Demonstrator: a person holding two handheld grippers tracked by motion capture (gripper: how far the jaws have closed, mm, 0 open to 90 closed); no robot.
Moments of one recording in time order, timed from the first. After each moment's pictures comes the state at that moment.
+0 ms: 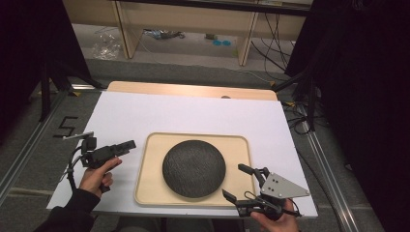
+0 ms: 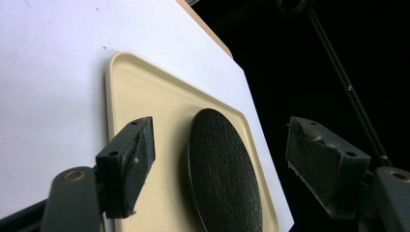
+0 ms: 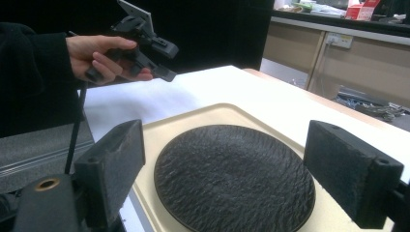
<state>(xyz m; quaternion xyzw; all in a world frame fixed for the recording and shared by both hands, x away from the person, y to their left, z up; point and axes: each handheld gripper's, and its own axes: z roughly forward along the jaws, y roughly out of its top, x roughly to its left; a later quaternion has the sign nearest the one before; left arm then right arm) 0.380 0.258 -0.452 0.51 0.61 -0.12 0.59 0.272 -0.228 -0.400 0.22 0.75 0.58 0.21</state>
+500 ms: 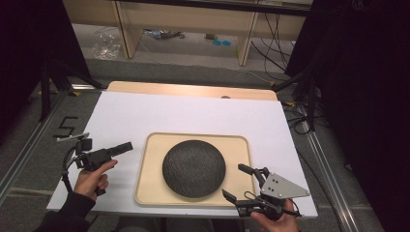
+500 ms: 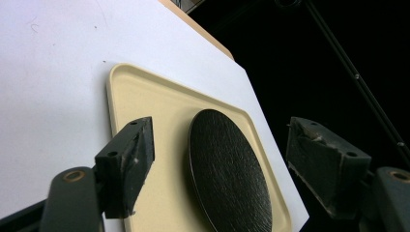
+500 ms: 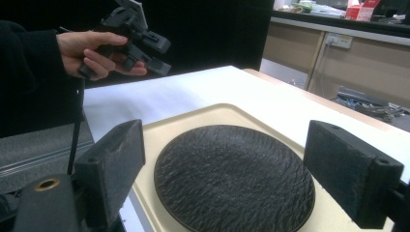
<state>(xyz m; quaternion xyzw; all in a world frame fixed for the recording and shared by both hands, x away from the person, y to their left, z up) 0.367 0.261 -0.440 0.54 0.59 -0.08 0.59 0.271 -0.229 -0.399 0.22 0.76 0.58 0.20</state>
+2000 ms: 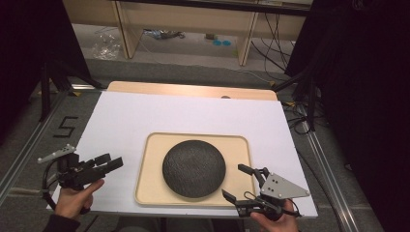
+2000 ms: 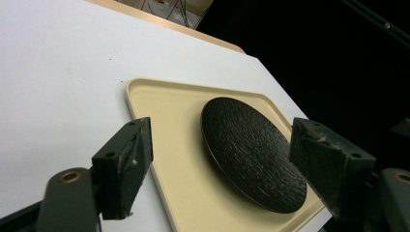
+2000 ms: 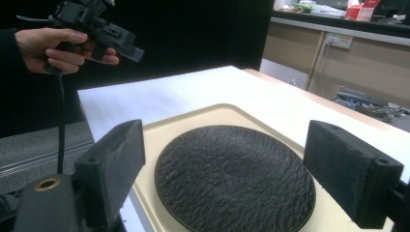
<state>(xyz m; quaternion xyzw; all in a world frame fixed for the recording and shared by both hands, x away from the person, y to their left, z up) 0.308 0.265 -0.419 0.61 0.53 0.06 0.59 0.271 -0.228 -0.399 0.22 0.76 0.58 0.20</state>
